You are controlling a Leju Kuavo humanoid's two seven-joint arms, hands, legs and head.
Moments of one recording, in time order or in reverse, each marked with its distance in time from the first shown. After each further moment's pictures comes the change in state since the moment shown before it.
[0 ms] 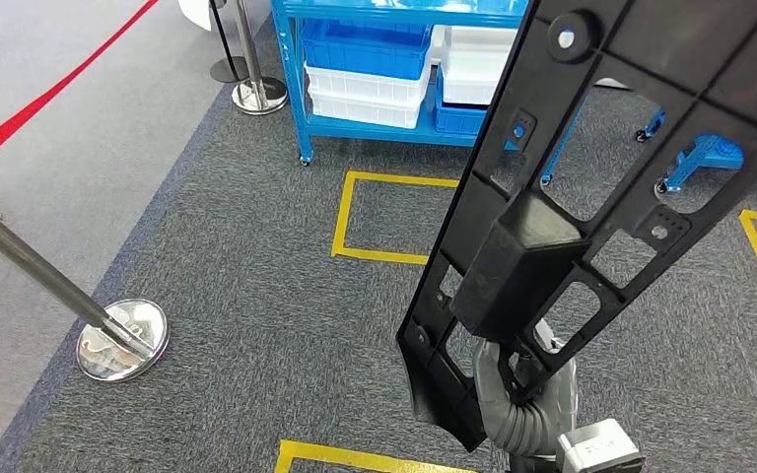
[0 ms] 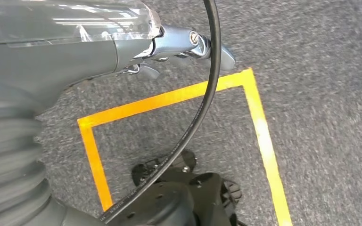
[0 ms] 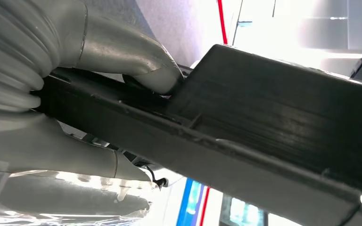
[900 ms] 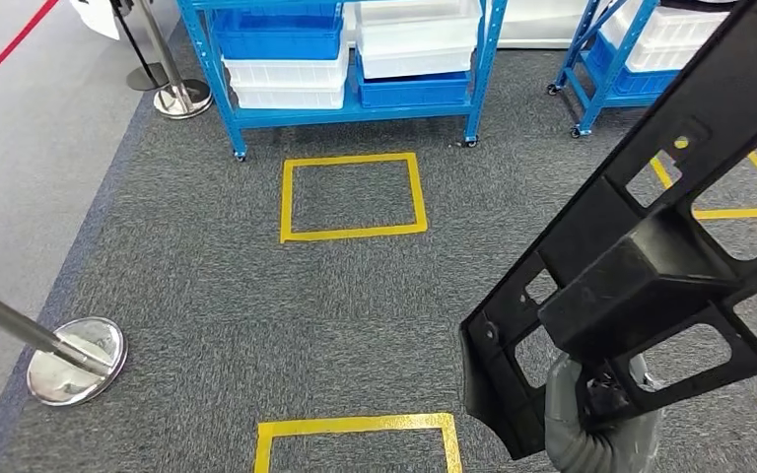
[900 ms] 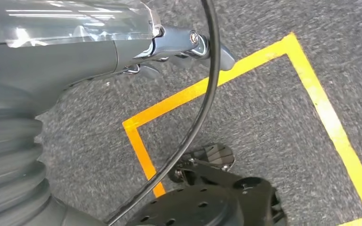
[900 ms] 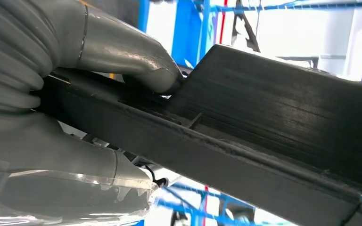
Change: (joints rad) left arm -0.002 0.000 0.042 0.017 -0.051 0.045 0.096; right arm 0.124 0.060 -0.111 -0.122 0.027 -0.078 -0.103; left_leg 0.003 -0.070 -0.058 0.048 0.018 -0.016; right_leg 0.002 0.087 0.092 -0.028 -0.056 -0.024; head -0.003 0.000
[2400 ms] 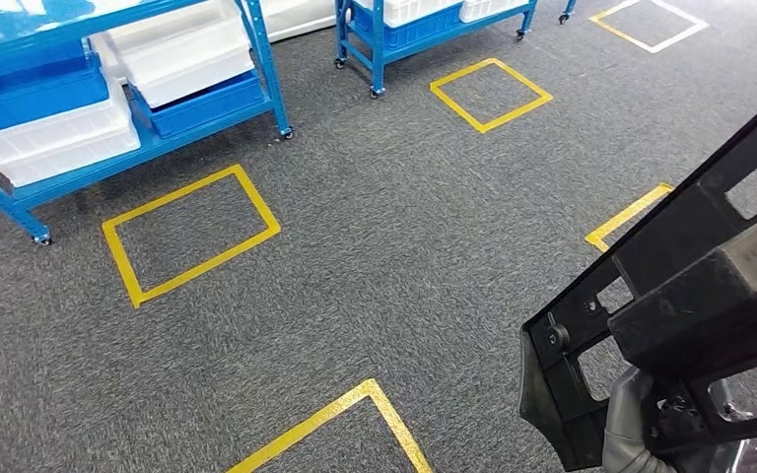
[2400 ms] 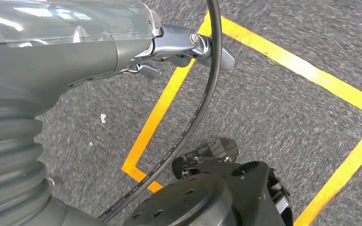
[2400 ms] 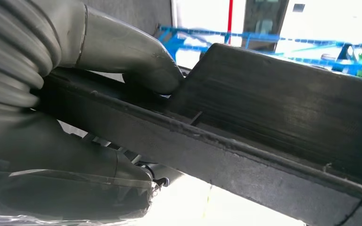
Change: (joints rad) left arm -0.002 -0.003 0.008 0.002 -0.039 -0.019 -0.012; right arm 0.042 0.068 -0.140 -0.097 0.041 0.026 -0.012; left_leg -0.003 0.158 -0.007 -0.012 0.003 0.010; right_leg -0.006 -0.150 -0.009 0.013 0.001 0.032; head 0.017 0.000
